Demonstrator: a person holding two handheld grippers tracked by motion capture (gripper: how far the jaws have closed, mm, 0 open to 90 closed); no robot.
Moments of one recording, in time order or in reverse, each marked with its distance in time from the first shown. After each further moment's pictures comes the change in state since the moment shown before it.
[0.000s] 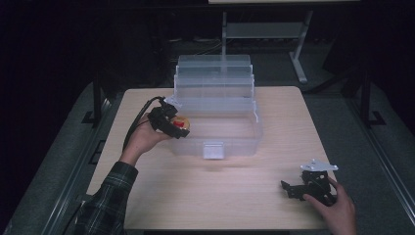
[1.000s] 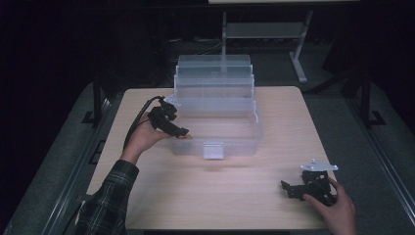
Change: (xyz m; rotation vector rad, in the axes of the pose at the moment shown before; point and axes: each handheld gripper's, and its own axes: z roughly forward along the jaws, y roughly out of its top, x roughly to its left) left arm 0.008 -0.002 0.006 0.002 0.003 -0.005; right arm 0.000 0.000 0.000 0.000 0.000 0.000
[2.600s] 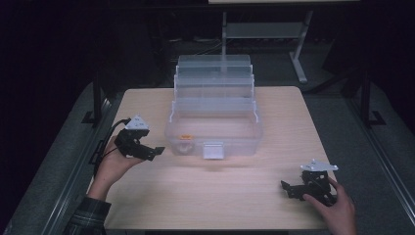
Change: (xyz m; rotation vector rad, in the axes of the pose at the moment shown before) left arm -0.027 -0.093 -0.061 -0.134 0.103 -0.070; right arm 0.000 0.000 0.000 0.000 0.000 0.000
